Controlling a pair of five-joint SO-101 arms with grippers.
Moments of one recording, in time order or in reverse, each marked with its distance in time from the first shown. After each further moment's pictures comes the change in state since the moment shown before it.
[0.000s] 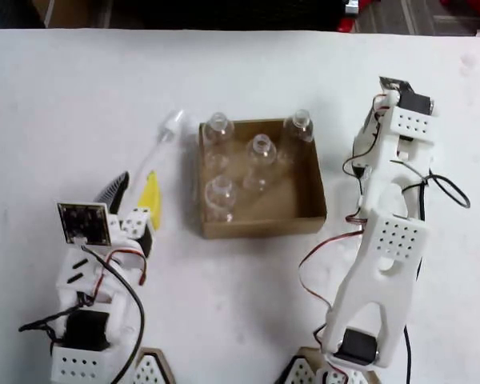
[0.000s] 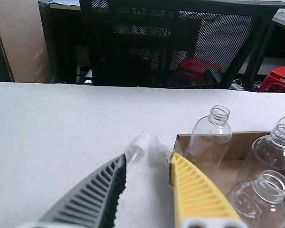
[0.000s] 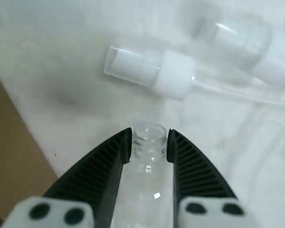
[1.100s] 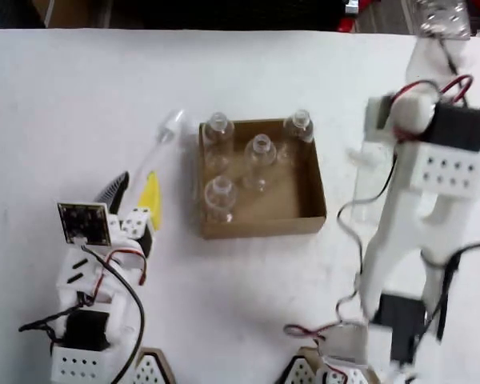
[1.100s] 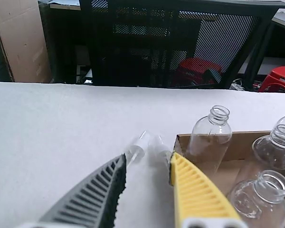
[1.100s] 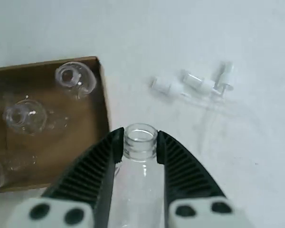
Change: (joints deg) left arm 0.0 0.0 0.0 0.0 0.0; right arm -5.9 -60.0 26.1 0.4 -0.4
